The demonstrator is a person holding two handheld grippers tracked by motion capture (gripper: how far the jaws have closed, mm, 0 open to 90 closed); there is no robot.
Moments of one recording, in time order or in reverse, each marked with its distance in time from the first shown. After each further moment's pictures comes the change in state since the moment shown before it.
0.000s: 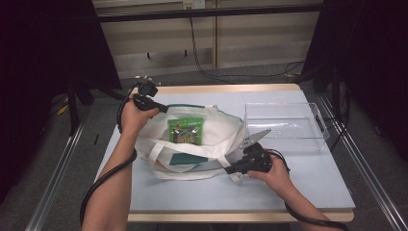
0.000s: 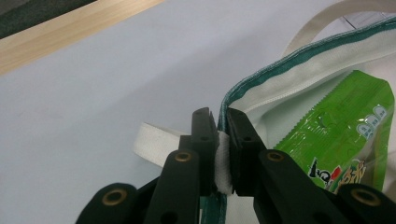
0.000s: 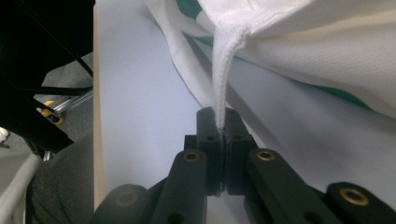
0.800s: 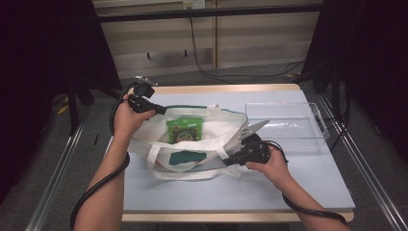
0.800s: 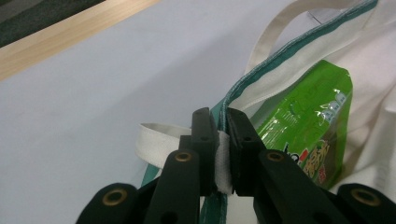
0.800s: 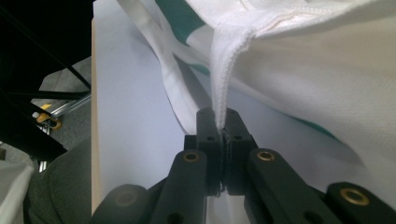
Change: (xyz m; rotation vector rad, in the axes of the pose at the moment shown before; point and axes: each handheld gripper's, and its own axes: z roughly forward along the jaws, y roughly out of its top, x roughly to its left) left arm -0.013 -0.004 -0.027 -0.028 -0.024 0.016; right arm -0.007 0.023 -0.006 -0.003 -0.006 -0.009
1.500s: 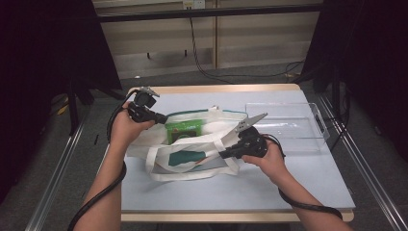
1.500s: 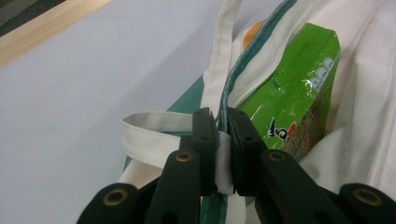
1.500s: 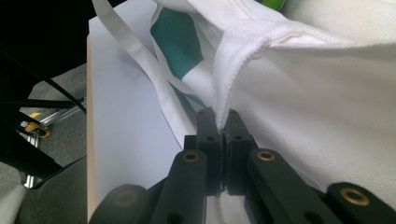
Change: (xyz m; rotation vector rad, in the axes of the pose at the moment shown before) left arm -0.021 -0.020 -0.014 0.026 -0.031 0.111; right arm 0.003 0.024 -0.005 -0.032 -0.032 -0.015
